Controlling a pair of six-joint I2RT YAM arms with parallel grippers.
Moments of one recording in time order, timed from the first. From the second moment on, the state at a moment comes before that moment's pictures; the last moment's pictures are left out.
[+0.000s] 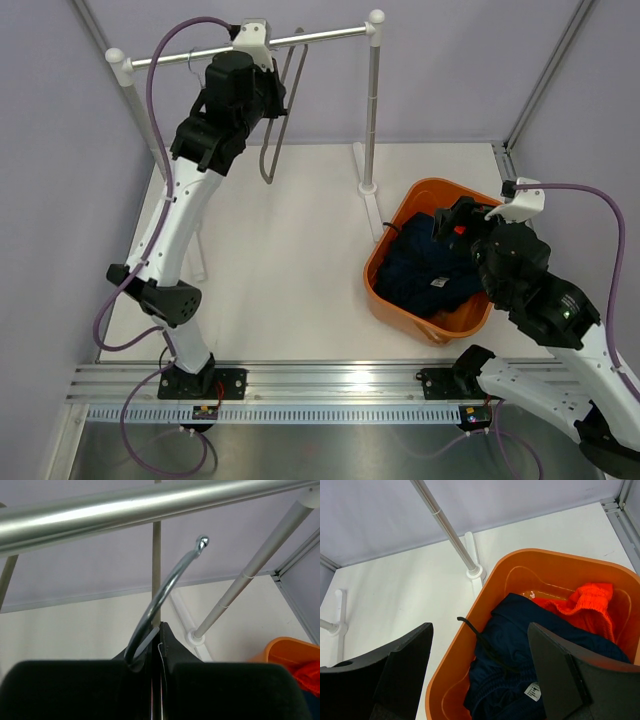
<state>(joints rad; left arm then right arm) -0.49 1.76 2.30 -0.70 -0.19 -0.20 0.74 0.75 1.19 -0.68 0.69 0.46</state>
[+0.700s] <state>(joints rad) -0.46 1.85 2.28 -0.45 -0.26 -0.19 0.74 0.73 1.20 -0.65 0.64 0.39</state>
